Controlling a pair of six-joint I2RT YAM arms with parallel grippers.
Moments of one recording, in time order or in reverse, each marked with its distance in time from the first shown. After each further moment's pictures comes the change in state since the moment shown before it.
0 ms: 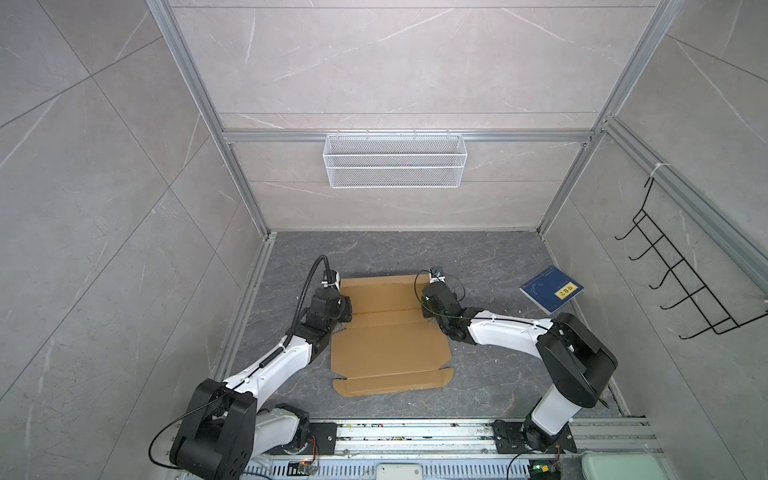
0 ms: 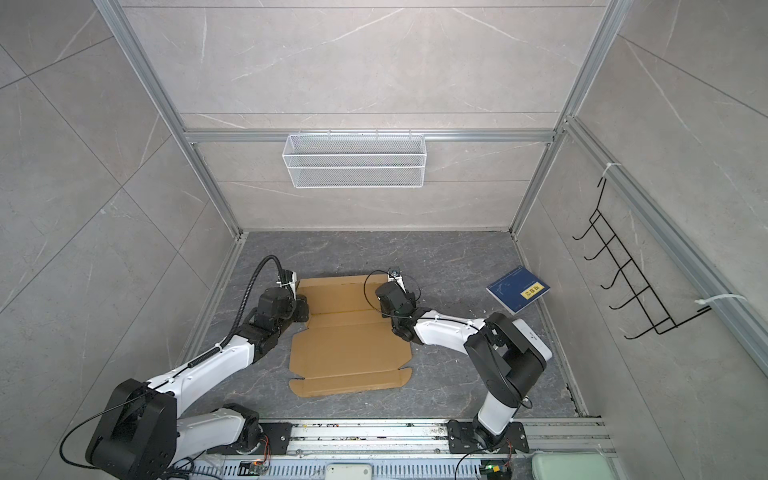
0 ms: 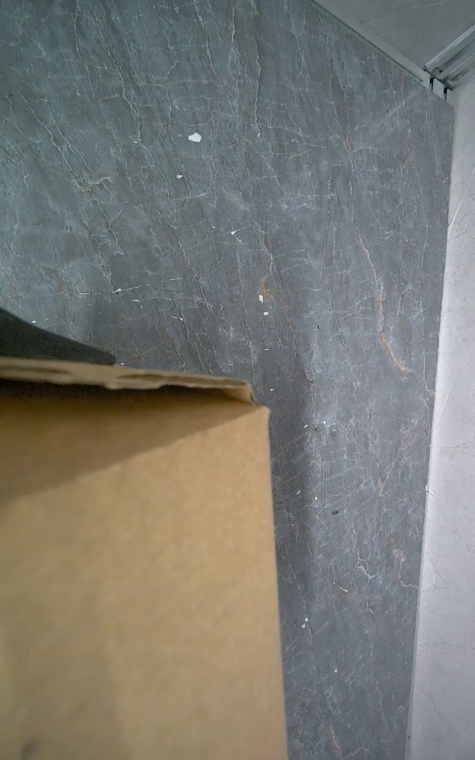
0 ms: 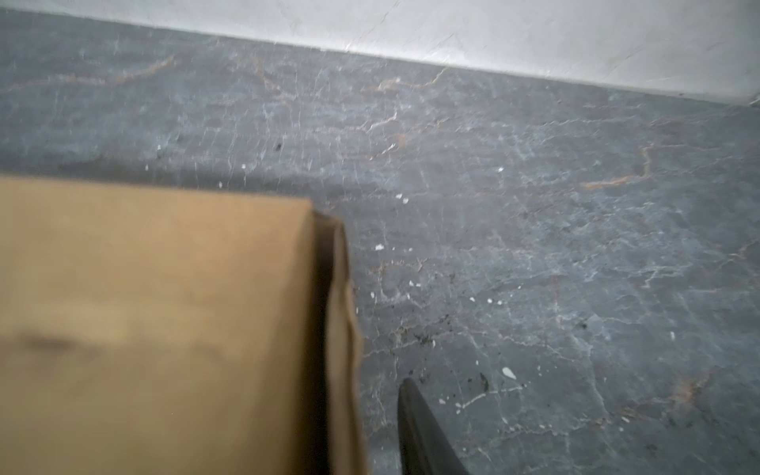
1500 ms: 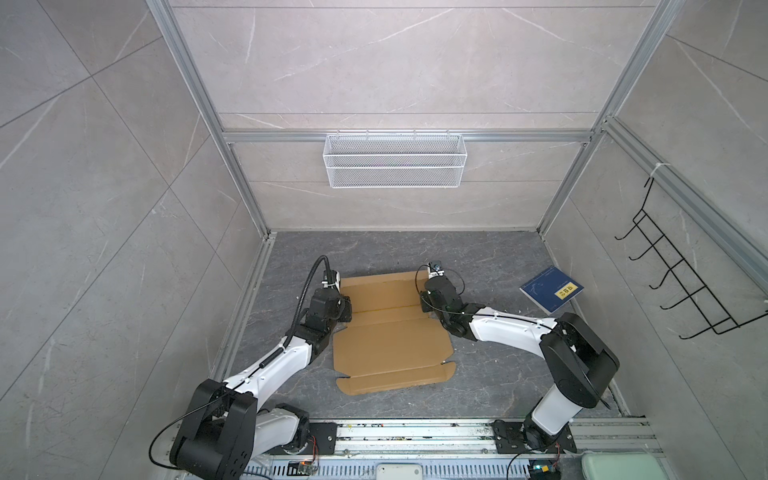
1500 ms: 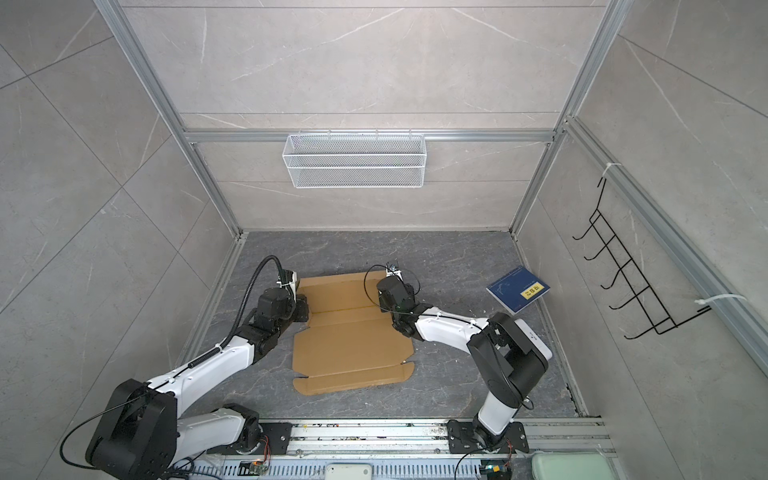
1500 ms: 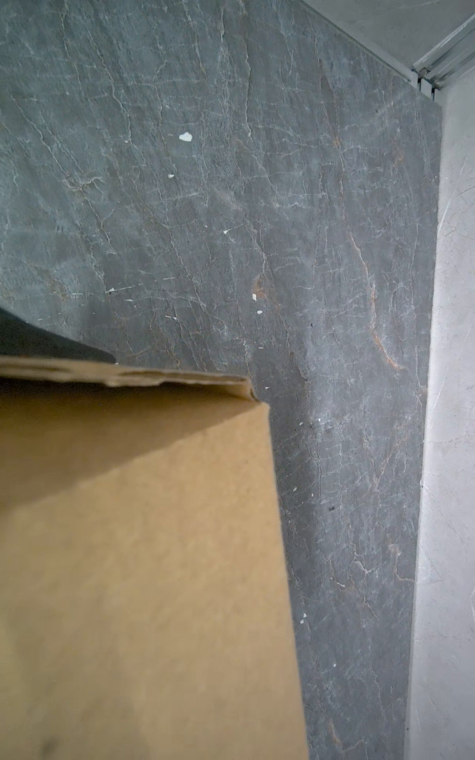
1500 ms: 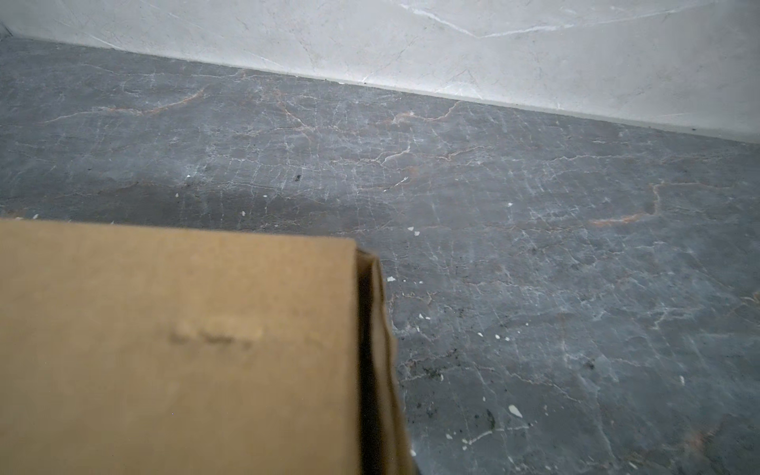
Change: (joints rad) left arm 0.003 -0.003 -0.012 0.026 0.010 0.016; right arm -0.017 -0.008 0.044 0.014 -0.014 -0.060
